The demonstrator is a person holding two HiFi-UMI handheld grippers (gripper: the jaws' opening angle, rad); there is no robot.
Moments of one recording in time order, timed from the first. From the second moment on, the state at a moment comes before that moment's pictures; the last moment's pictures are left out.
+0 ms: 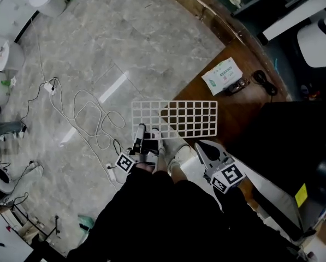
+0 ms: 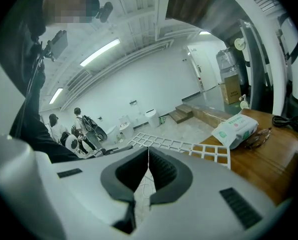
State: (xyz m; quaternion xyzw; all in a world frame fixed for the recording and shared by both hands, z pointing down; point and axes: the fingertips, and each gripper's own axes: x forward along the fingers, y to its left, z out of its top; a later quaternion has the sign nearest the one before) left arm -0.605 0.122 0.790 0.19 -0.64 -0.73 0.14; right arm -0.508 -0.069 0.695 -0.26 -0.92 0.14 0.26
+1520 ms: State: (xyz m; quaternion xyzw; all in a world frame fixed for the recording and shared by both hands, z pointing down) left arm -0.525 0.223 0.518 0.15 -0.66 -0.73 0.00; right arm -0.537 -0.094 0.538 -0.12 -0.71 0.69 0.05
